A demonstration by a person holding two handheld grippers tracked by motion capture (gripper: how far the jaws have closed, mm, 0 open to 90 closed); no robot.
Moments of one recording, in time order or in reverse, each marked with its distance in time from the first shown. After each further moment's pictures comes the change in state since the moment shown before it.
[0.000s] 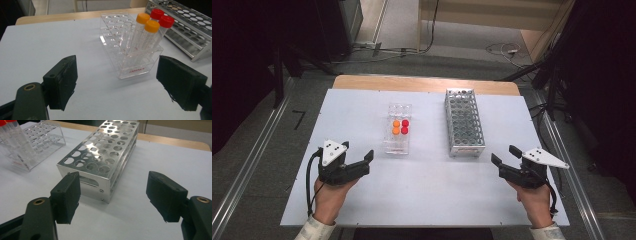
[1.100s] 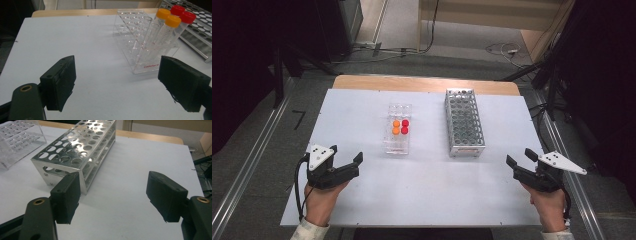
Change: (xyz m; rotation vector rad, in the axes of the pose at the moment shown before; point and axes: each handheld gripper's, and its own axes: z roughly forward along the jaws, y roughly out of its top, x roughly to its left) left arm 0.022 -0.014 -0.010 -0.010 0.050 -0.048; right arm -0.029 -0.013 -0.018 -0.002 -0.082 0.032
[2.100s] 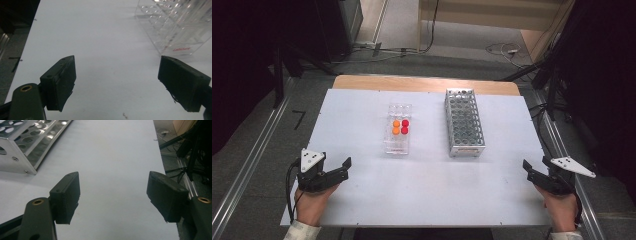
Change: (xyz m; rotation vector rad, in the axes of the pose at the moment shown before) left arm 0.033 -0.026 0.010 0.089 0.081 -0.021; right arm -0.048 -0.033 0.005 0.094 -0.166 0.059
